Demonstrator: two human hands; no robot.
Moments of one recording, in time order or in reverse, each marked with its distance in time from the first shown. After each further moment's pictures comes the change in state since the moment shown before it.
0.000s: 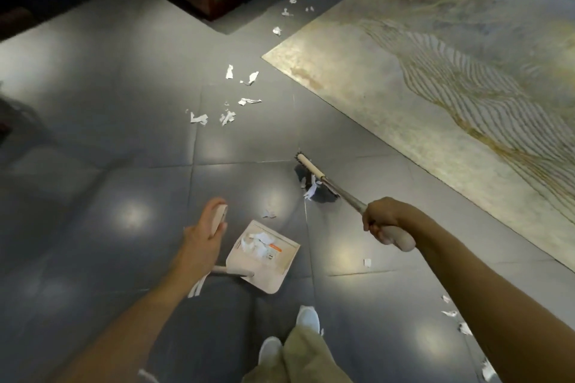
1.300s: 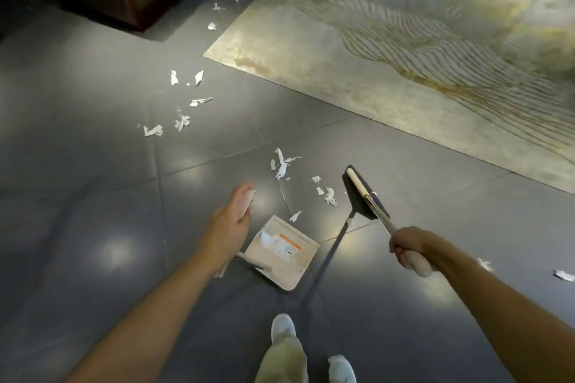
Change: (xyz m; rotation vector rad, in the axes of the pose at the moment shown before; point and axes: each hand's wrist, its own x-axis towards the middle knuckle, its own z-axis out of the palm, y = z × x) left_hand -0.041 0.049 0.079 0.069 -0.249 0.252; right_hand -0.012 0.221 0.041 0.529 0.008 0.295
